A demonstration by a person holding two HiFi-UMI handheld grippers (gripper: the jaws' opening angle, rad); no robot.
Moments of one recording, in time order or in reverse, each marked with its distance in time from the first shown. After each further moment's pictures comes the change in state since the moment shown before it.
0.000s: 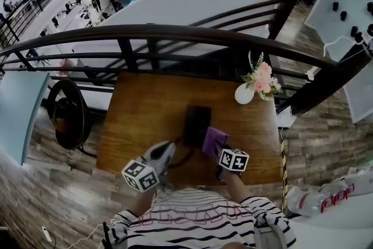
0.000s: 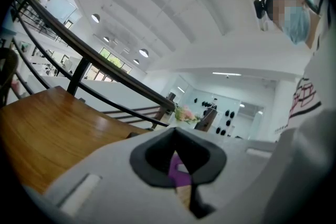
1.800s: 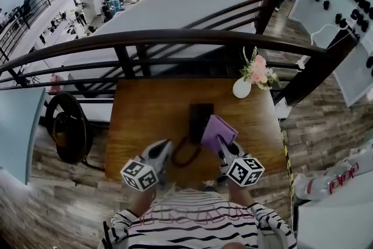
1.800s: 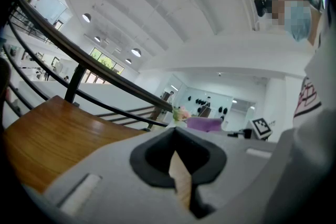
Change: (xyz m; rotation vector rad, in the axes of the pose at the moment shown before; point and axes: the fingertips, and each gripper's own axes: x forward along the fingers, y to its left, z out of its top) left arm -0.060 0.019 0.027 0.058 0.026 -0.073; right arm -0.112 0.162 0.056 -0.016 -0.410 0.163
